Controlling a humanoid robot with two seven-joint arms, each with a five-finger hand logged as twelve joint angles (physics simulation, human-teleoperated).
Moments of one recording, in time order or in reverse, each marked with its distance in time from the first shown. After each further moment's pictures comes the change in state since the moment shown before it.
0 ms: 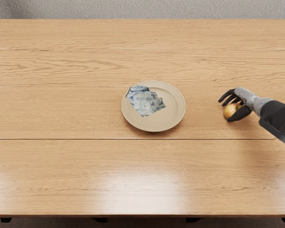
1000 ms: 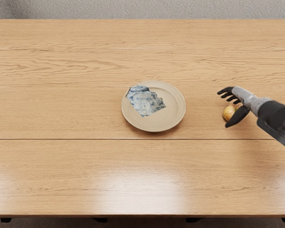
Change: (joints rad) left arm 0.001 0.000 0.000 0.000 0.000 0.000 0.000; right arm 0.009 0.006 -0.010 0.030 0.008 -0.035 0.001
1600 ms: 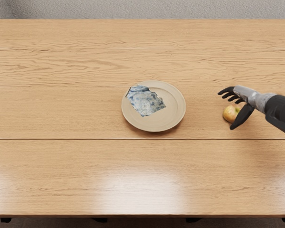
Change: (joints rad) left arm -0.001 0.000 0.000 0.000 0.000 0.000 0.000; right arm 0.102 -0.062 -0.054 0.036 0.007 0.153 -0.001
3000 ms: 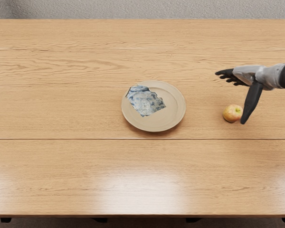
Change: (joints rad) left arm 0.001 0.000 0.000 0.000 0.000 0.000 0.000; right arm 0.308 -0.102 -0.051 0.030 0.146 0.426 -0.041
